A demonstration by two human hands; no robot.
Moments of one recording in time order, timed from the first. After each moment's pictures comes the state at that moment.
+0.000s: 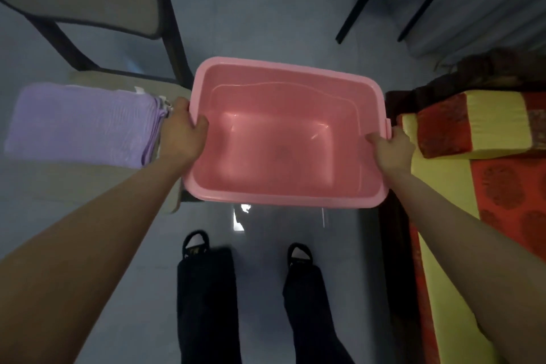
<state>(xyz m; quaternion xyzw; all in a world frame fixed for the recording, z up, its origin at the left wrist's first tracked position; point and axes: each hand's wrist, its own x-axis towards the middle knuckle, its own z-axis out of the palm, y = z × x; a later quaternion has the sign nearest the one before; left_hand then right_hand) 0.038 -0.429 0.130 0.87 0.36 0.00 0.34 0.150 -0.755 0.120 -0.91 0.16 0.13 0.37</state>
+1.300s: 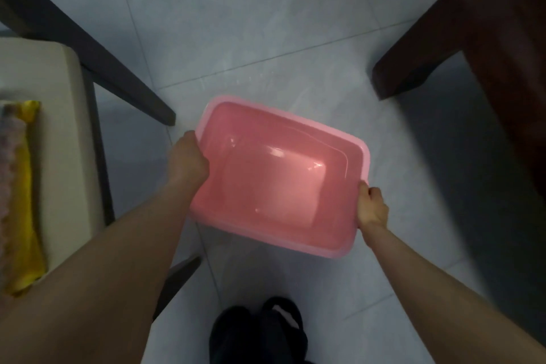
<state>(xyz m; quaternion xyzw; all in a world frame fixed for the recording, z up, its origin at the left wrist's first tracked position) 0.129 -0.344 -0.344 0.94 0.20 -0.15 0.24 0.062 -0.660 -0.343 -0.79 0.47 0.17 0.35</state>
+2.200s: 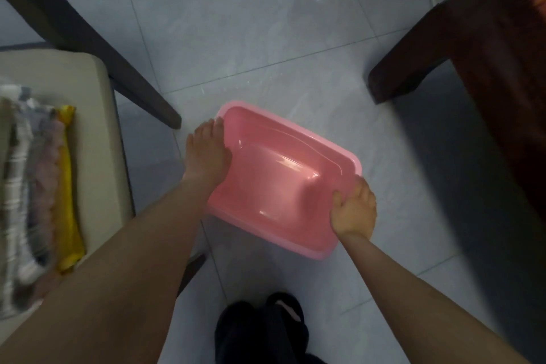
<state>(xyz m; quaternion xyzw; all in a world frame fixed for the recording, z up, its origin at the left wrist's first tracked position) 0.135 -0.354 -0.339 0.98 0.03 -0.14 0.12 0.040 -0.622 -0.330 -0.94 0.27 0.13 0.18</state>
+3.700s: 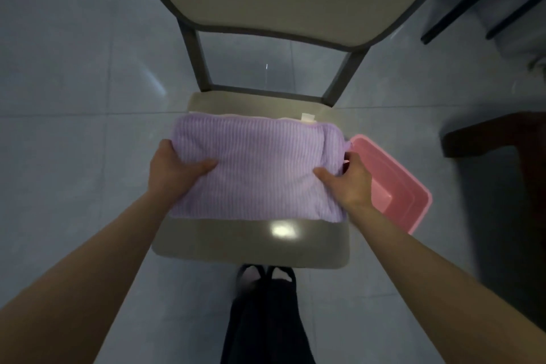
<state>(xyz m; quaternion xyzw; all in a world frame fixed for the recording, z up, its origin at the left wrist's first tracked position) -0.052 0.029 -0.044 0.83 0.41 -0.11 0.35 0.029 -0.269 -0.049 -0.90 0.11 0.18 0.38</state>
